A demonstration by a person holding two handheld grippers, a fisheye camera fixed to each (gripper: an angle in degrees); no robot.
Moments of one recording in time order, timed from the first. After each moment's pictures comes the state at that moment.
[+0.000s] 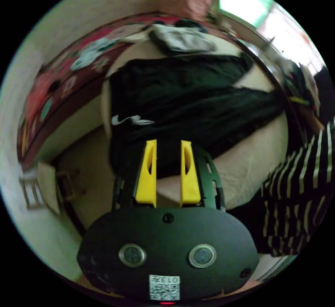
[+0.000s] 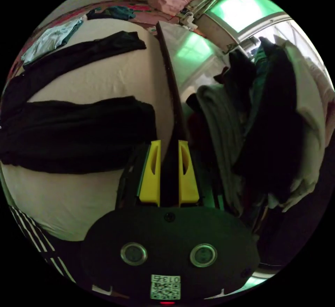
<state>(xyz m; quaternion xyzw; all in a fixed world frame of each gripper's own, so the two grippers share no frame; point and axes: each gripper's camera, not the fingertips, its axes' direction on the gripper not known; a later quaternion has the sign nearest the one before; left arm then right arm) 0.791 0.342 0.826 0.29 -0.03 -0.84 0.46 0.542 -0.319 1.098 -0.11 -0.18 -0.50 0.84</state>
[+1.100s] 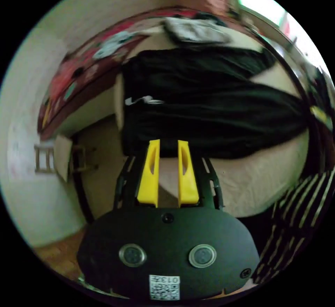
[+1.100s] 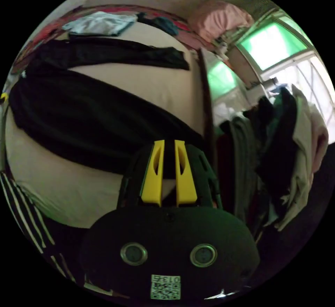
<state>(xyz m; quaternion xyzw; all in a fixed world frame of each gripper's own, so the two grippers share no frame) 0.774 0.311 0.807 0.20 -0.03 -0.91 0.37 0.513 -0.291 1.038 -0.03 -0.25 -0.58 0.78</state>
